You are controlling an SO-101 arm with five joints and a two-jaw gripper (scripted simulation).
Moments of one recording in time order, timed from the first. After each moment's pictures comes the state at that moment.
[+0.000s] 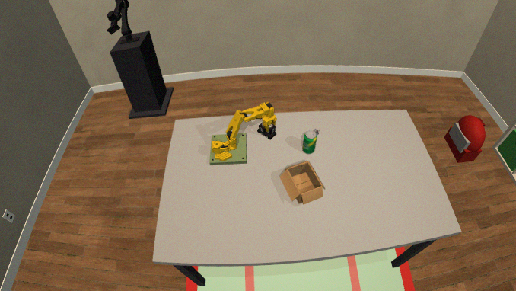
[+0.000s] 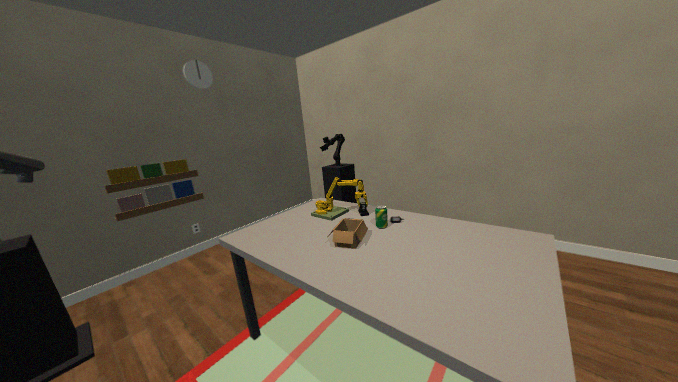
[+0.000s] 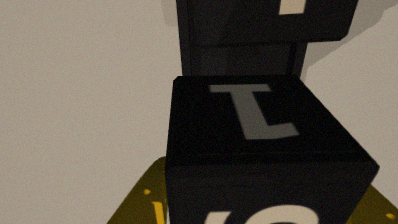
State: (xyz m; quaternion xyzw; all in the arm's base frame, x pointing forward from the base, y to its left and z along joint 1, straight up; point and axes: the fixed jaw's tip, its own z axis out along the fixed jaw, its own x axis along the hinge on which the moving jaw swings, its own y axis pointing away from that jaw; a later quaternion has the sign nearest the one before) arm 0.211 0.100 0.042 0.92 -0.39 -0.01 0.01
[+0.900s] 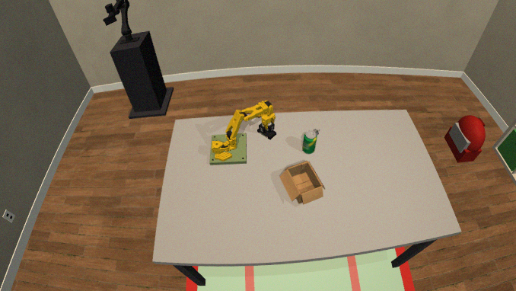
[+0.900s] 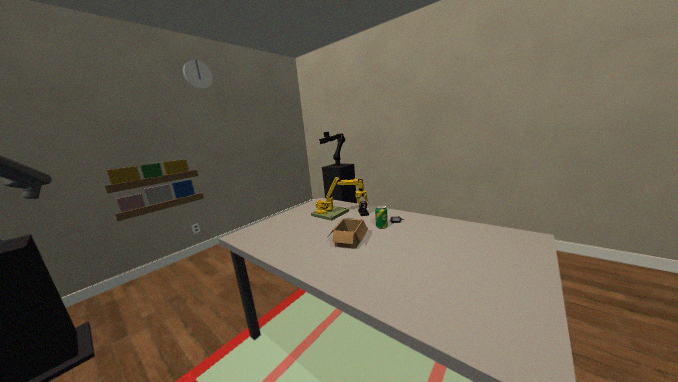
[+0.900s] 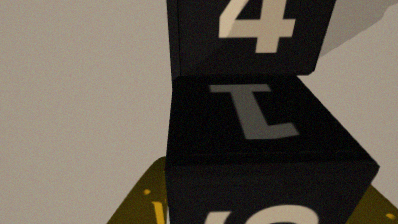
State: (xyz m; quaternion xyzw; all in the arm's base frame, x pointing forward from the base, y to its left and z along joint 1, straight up) arm 0.207 0.111 0.045 0.93 -0.36 -0.01 0.01
